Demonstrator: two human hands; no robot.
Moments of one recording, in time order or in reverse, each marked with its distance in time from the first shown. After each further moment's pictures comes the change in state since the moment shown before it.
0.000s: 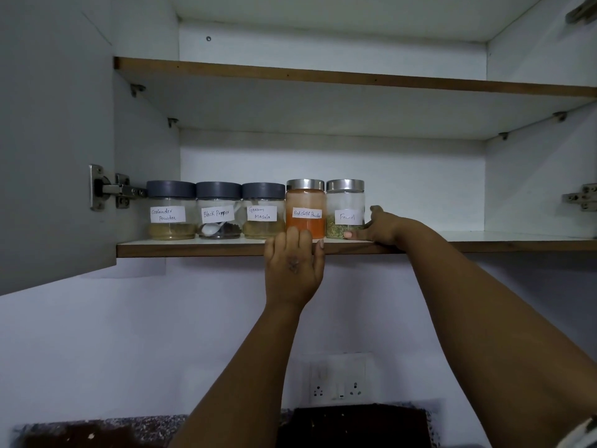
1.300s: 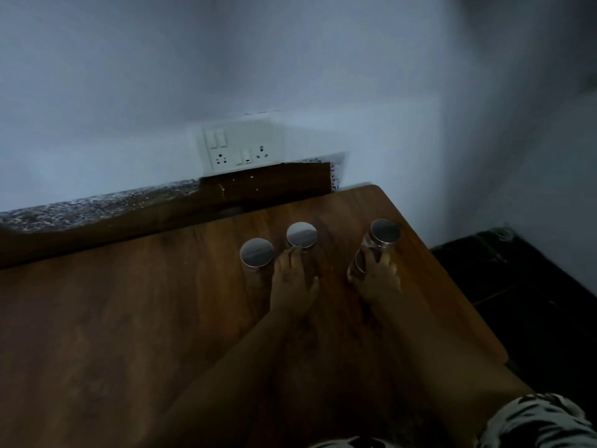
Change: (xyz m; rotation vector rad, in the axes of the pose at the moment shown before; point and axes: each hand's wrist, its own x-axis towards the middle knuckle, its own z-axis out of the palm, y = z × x) left_hand -0.431 0.188 -0.072 -0.493 -1.371 -0.461; right_hand -0.300 0.415 0.305 -0.343 -0.169 0.641
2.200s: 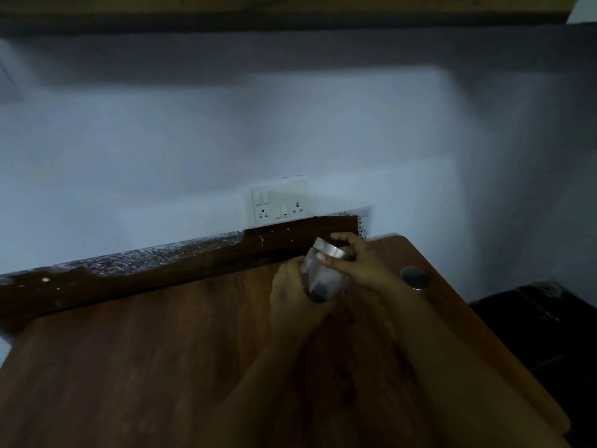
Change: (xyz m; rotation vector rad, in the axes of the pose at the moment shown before) left_hand -0.012 0.017 -0.130 -0.253 0.389 0.141; right_hand -0.062 -0.151 -0.130 0.942 -0.183 -0.417
